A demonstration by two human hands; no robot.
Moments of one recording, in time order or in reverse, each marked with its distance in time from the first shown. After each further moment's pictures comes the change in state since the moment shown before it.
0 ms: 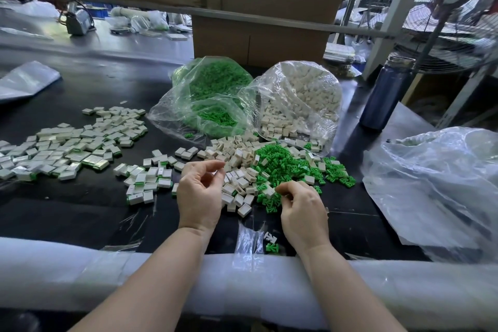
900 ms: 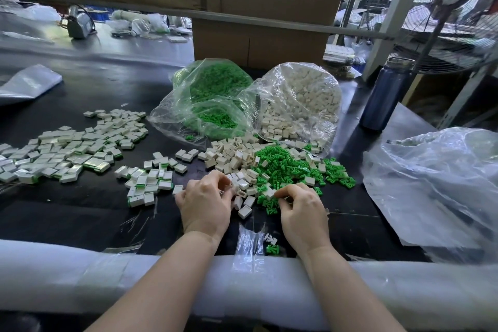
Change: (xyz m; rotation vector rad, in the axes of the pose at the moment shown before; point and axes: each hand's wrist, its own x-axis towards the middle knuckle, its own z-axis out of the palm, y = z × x) left_hand -0.009 0.000 0.002 0.705 -0.149 0.000; right_hand 0.001 0.003 0.001 0.008 -0.007 -0.028
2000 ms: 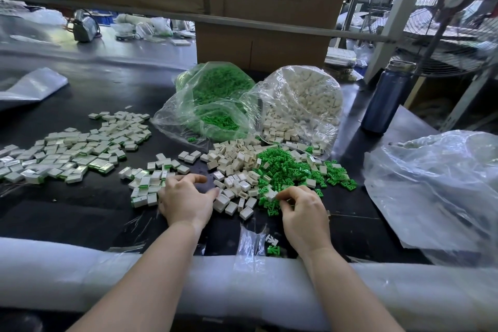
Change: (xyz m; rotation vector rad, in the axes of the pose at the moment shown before) left_hand 0.021 -0.019 -0.010 -0.062 -0.031 -0.349; right_hand -0.001 0.000 0.000 0.022 0.001 0.016
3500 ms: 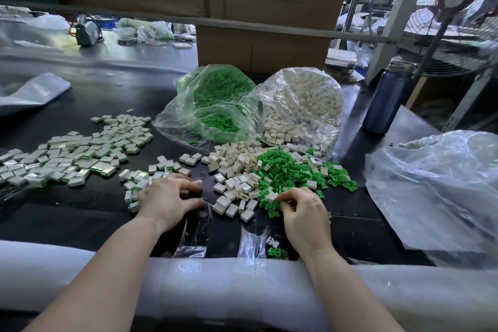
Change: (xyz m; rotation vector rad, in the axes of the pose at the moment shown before) left_hand 0.028 -0.024 -0.038 0.339 -0.217 0.331; right_hand 0.001 0.000 -0.001 0.034 -0.015 0.031
